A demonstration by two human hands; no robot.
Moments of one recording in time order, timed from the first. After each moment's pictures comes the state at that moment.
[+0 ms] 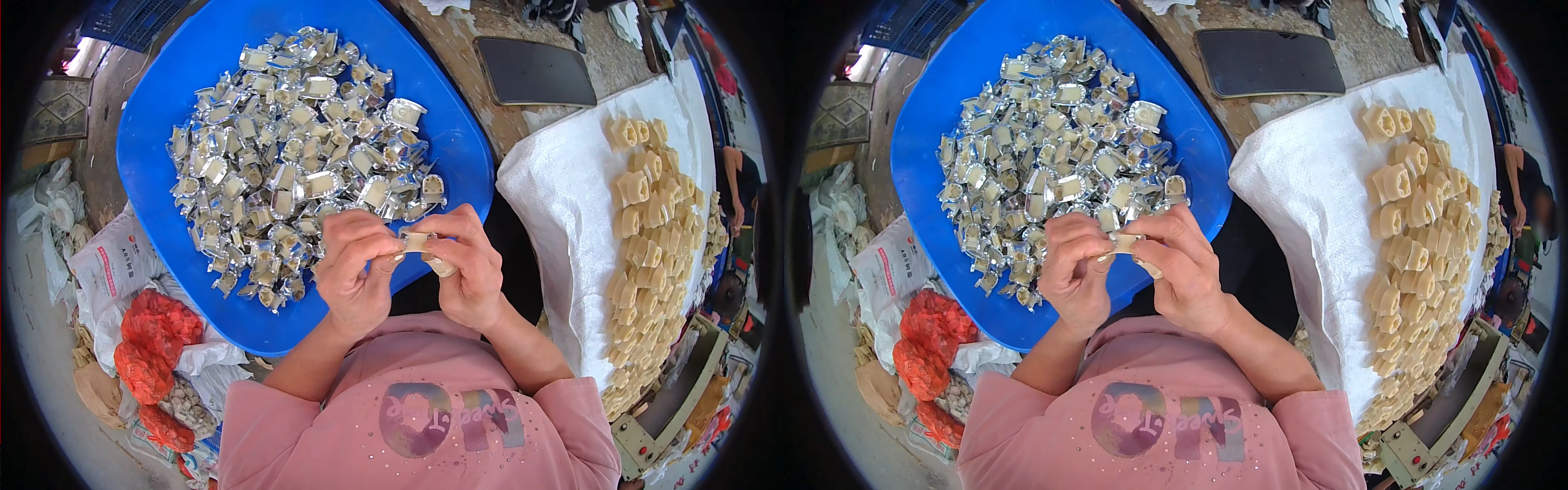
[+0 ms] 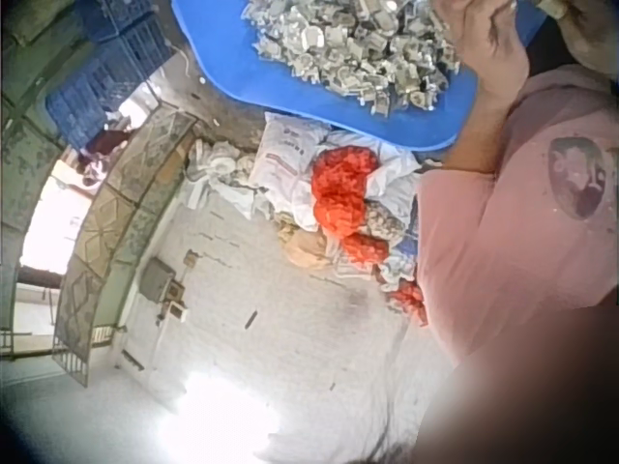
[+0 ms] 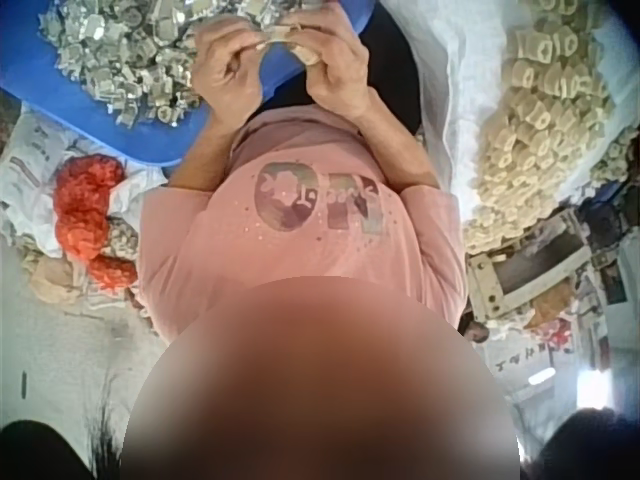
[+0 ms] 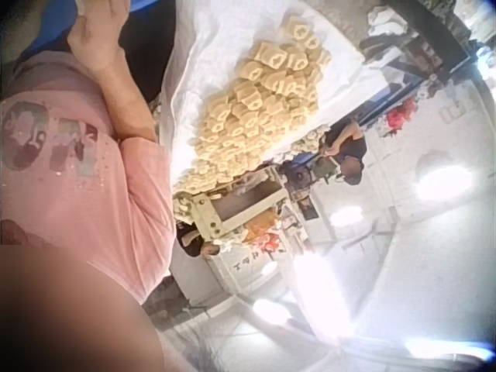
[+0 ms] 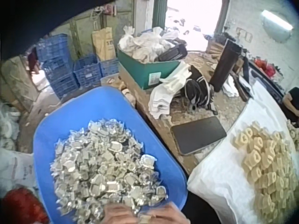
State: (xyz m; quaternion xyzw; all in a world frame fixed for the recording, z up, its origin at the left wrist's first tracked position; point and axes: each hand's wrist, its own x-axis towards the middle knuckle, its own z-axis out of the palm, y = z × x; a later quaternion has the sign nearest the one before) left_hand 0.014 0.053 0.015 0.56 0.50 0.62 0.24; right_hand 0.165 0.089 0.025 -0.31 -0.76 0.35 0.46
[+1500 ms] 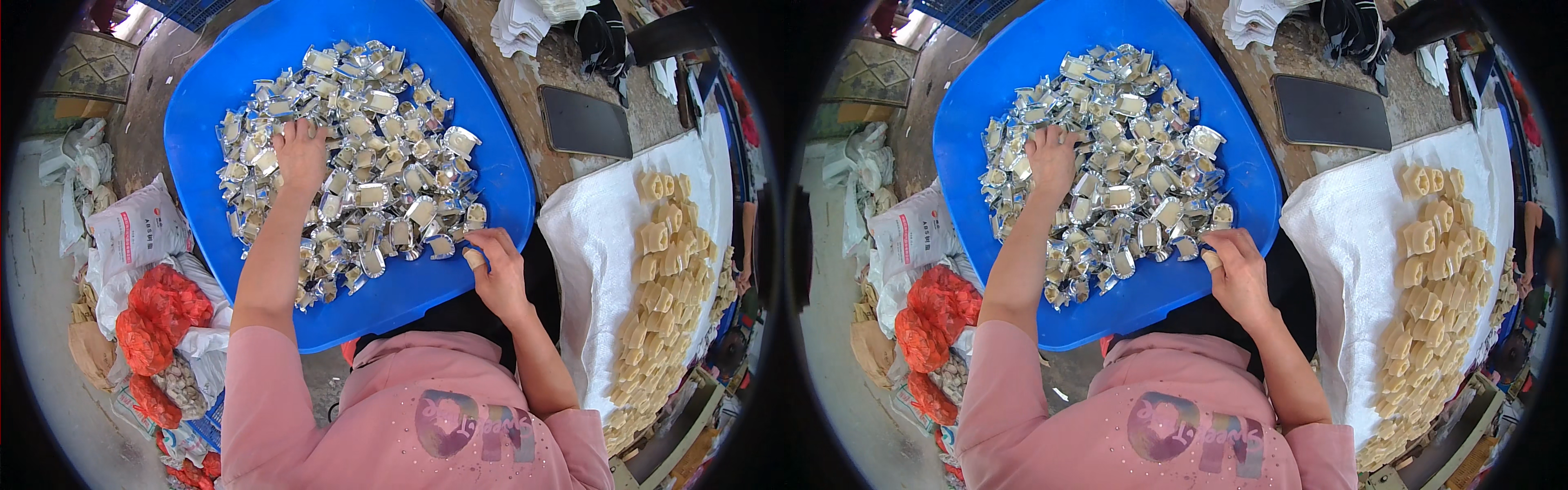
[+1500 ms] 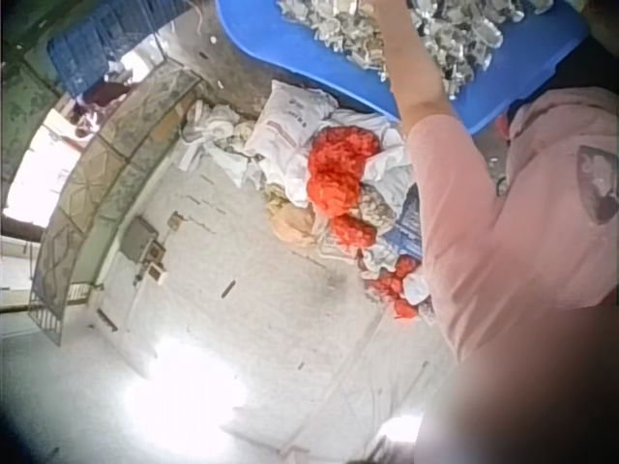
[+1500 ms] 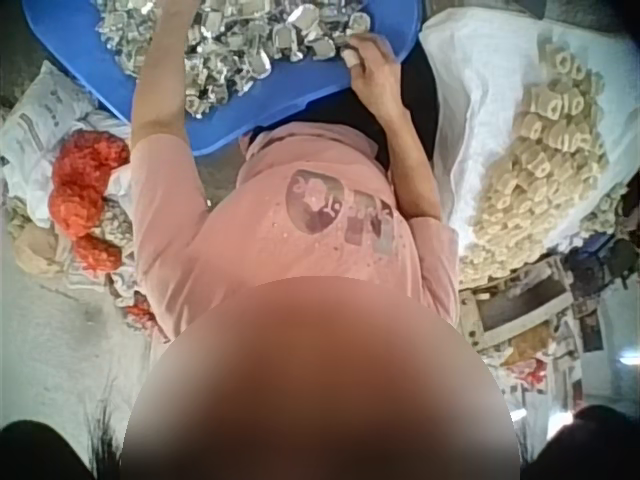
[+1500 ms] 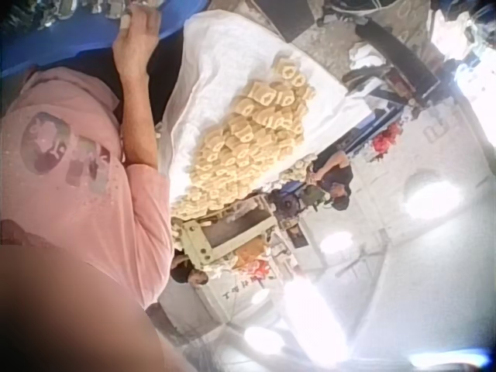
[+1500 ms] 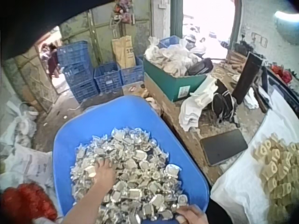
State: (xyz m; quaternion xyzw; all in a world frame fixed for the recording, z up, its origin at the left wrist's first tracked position) left_hand -0.167 0.146 -0.116 0.65 0.76 0.00 -0.09; right_hand 0.180 0.093 -0.015 -0.45 -0.79 0.34 0.25
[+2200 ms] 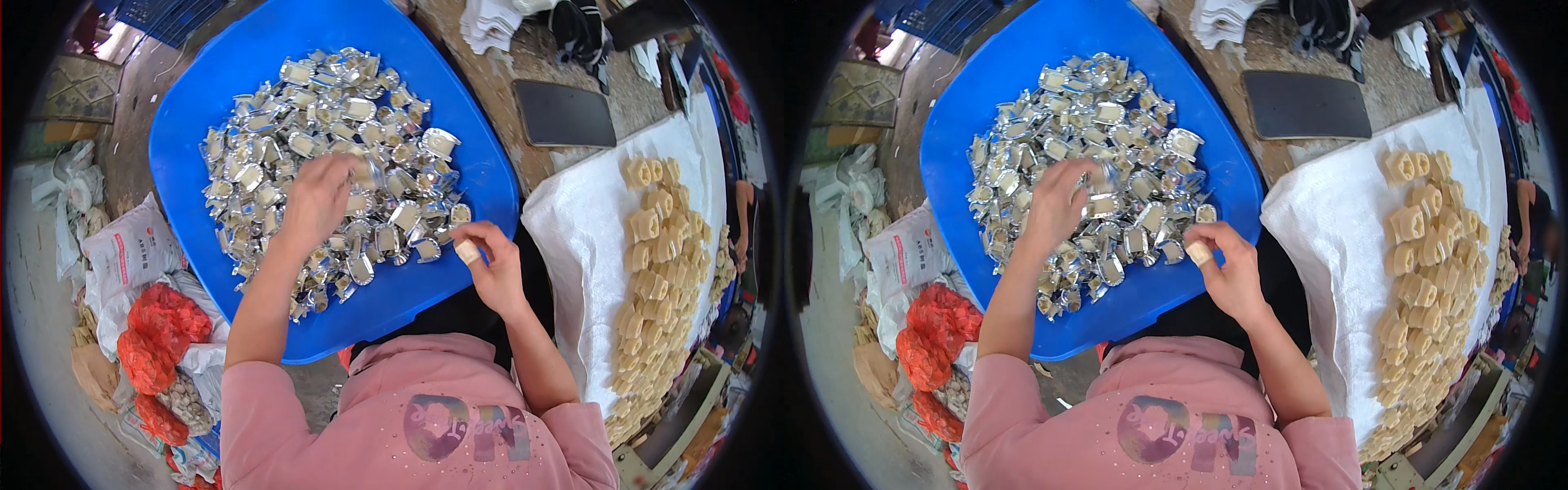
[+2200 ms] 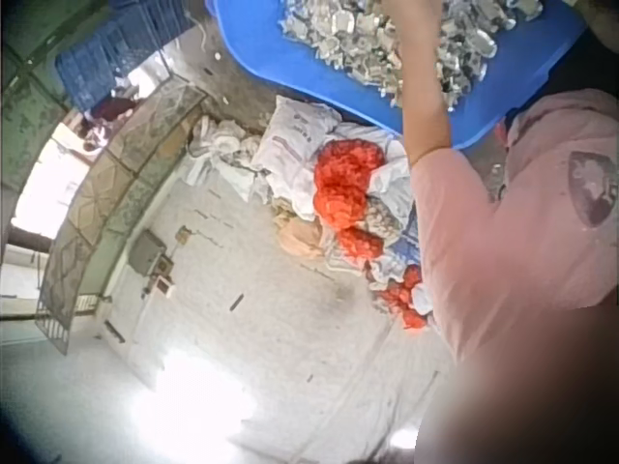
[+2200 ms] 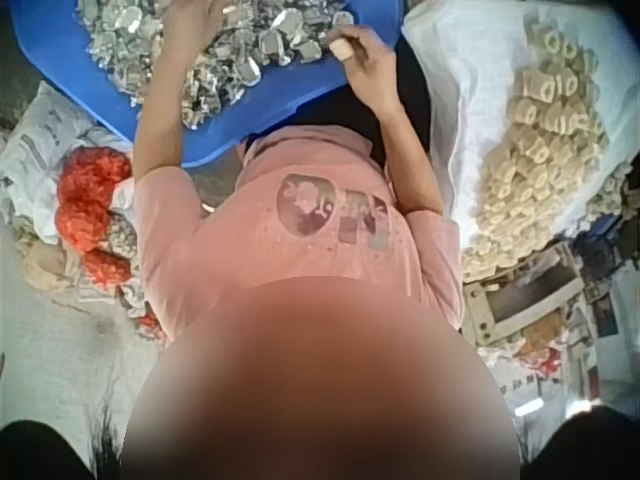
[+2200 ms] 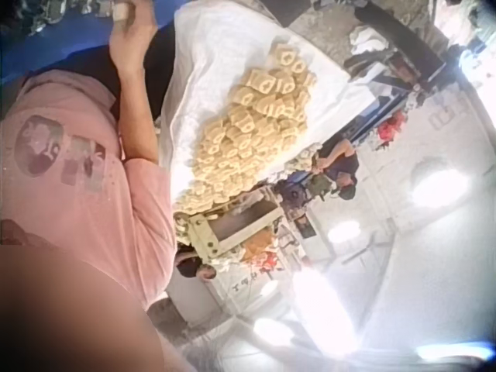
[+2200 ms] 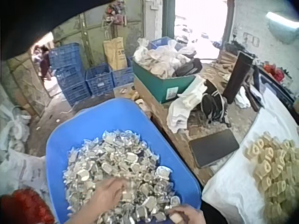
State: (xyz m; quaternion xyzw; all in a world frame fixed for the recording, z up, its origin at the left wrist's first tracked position) left_hand -0.105 0.120 -0.037 0.74 0.58 0.32 0.11; right_hand 0.179 0.100 -0.007 -0.48 -0.65 0.50 0.33
